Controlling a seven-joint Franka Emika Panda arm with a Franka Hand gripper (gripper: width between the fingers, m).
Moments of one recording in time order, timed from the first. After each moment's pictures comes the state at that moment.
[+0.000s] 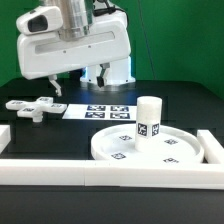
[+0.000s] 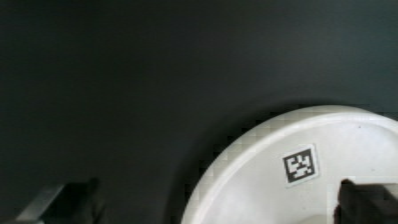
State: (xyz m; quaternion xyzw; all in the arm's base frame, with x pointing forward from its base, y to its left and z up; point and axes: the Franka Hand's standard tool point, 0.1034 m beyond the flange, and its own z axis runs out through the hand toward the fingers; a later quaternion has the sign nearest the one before) arm 0.486 -0.080 0.091 -0.99 -0.15 0.04 0.08
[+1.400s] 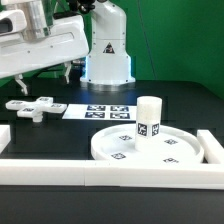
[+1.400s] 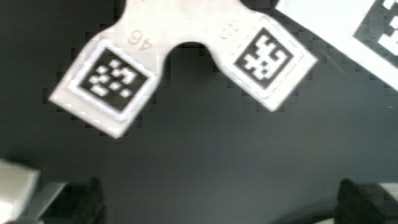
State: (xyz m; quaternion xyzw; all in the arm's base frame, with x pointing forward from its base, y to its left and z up) arm 0.444 -0.170 0.084 -0.97 -0.23 -0.02 0.03
